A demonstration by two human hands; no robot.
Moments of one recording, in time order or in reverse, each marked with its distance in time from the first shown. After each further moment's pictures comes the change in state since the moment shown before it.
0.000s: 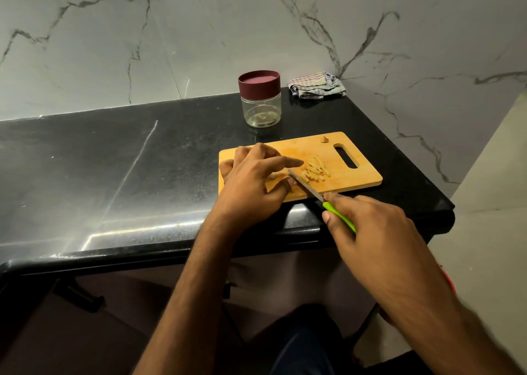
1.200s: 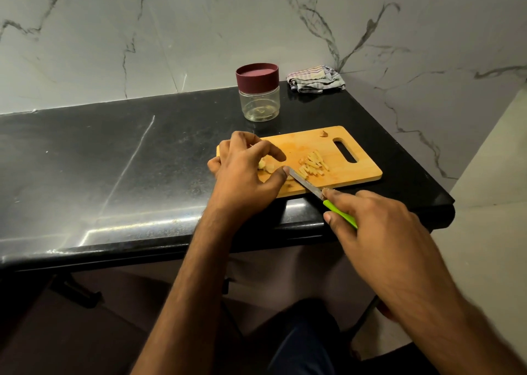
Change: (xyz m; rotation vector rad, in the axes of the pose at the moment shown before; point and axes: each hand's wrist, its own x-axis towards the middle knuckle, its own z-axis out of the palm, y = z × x) left_hand 0.000 -0.002 -0.001 -0.056 0.102 -0.135; right_hand -0.001 -0.002 -0.005 -0.077 -0.064 0.061
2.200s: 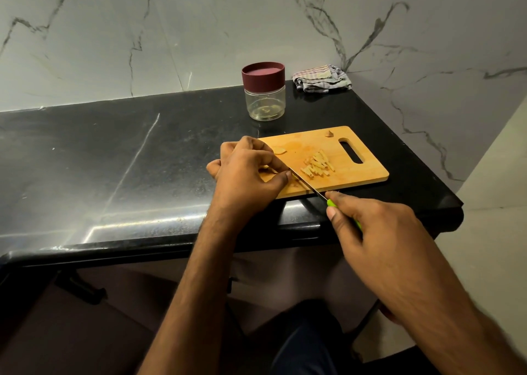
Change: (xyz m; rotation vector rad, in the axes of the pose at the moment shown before) left_hand -0.001 0.001 -0.004 0.008 -0.024 -0.090; right_hand -0.003 -0.001 0.002 0.155 0.074 -0.087
